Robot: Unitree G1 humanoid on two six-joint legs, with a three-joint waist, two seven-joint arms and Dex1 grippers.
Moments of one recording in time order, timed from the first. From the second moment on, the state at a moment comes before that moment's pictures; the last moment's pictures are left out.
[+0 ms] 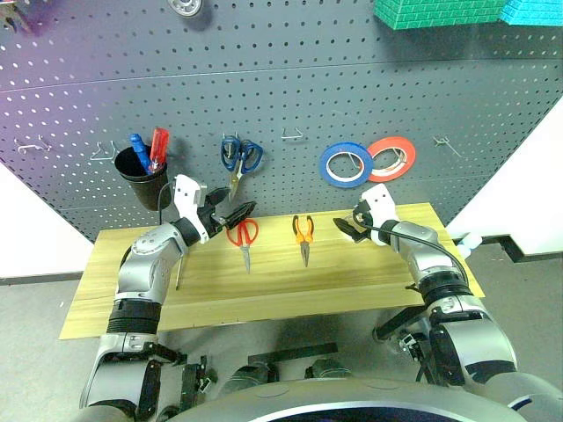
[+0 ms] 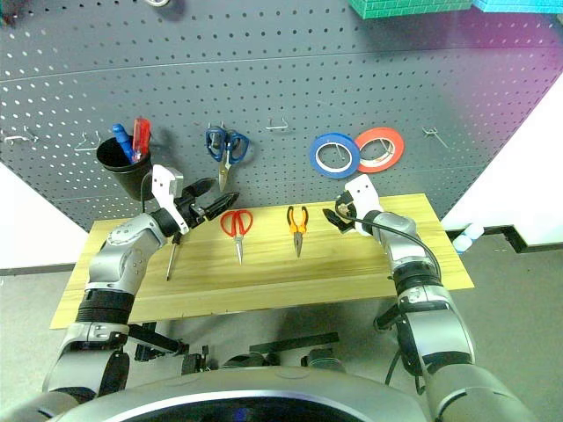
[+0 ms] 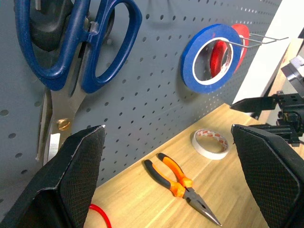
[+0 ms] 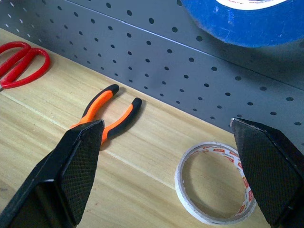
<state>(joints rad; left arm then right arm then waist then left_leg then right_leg) -0.44 0.35 0.09 0.27 -0.40 0.26 -0.76 -0.67 -0.37 0.01 0.81 0.03 0.10 0.59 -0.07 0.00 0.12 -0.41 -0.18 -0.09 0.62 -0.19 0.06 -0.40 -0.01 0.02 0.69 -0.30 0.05</state>
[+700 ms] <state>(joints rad) -0.50 0.37 0.07 0.27 -0.40 0.29 -0.83 -0.66 -0.38 -0.01 0.79 0.04 0.06 0.59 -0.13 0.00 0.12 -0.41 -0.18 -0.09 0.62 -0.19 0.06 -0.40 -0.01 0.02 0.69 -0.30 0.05</state>
